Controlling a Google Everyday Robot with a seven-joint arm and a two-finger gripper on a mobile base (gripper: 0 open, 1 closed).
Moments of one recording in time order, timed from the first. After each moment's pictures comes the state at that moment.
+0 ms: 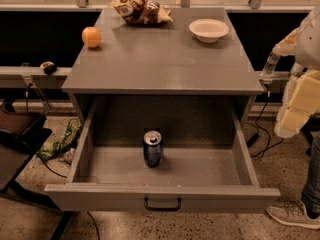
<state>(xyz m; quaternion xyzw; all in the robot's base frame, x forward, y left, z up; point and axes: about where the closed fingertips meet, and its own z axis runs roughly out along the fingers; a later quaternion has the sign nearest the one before) 0.438 -0.216 0.977 -0.60 0.78 -0.04 0.16</state>
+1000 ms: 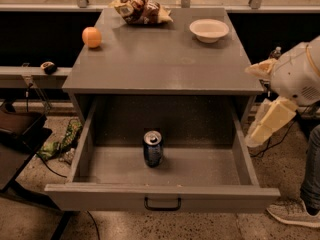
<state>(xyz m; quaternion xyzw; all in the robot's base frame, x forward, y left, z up) 0.470 -0.189 0.909 -0.61 0.74 0.07 0.27</state>
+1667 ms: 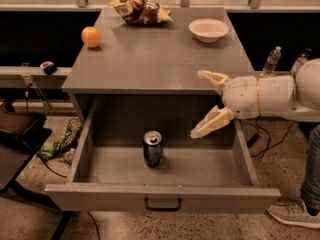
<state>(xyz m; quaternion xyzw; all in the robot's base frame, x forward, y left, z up) 0.541 -0.095 0.853 -0.57 0.60 0.26 0.50</state>
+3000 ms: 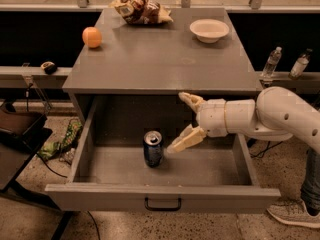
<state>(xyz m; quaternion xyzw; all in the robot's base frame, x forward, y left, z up) 0.550 -0.048 0.776 -0.55 0.62 0.28 0.49</state>
